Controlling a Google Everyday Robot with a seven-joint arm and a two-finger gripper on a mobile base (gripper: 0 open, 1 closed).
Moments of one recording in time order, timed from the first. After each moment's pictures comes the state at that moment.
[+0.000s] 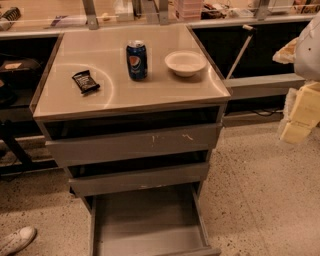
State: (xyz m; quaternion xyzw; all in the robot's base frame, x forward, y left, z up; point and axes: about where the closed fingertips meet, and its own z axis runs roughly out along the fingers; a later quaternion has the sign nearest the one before) arm 0.438 -0.217 0.976 -0.60 0.78 -0.03 0.16
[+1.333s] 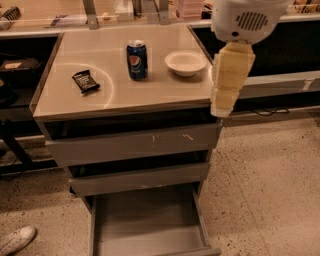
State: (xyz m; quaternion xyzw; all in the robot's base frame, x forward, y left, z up) arm 0.475 -0.113 1.014 -0.65 0.75 -0.07 0.13
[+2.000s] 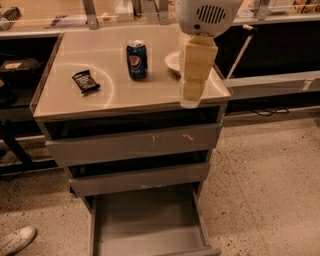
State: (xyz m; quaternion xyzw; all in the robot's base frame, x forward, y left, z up) arm 0.494 -0.056 1.017 -0.68 0.71 -0.06 0.15
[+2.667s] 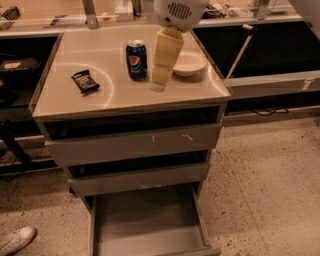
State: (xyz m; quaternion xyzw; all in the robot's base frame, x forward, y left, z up) arm 0.552 -0.022 1.006 -0.64 0.74 -0.01 0.19
